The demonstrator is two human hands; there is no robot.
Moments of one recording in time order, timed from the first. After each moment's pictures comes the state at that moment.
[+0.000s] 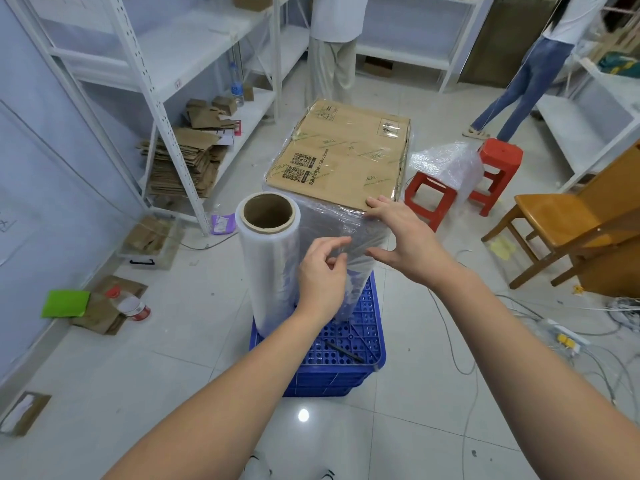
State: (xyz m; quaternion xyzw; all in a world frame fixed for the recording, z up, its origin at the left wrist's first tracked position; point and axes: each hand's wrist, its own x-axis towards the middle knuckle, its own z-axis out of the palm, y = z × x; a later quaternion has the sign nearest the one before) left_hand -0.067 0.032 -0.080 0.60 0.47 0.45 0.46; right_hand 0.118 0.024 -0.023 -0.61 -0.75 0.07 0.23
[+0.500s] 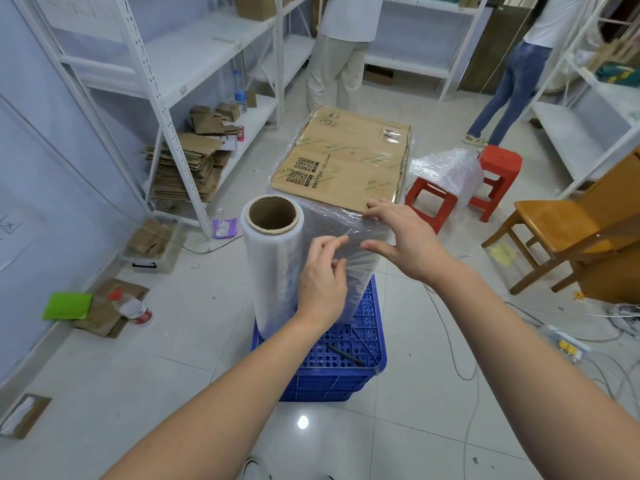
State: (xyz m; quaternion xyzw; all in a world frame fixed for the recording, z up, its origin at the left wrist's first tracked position) left_hand -0.076 0.026 -0.087 0.70 0.45 0.43 0.36; right_hand 0.112 0.027 -0.013 -0.63 -0.74 0.07 0.21
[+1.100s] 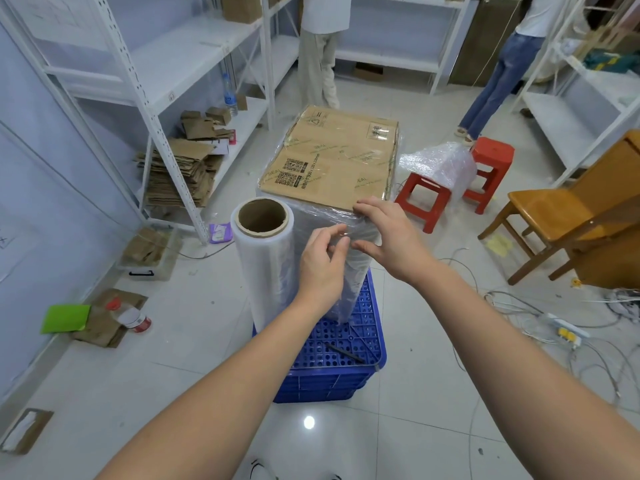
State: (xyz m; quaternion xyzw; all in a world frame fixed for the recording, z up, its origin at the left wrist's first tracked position) left_hand -0.059 0.042 -0.072 0.64 0.44 0.45 0.44; right_hand 0.107 0.028 -0.031 -0.62 -0.74 0.02 0.27
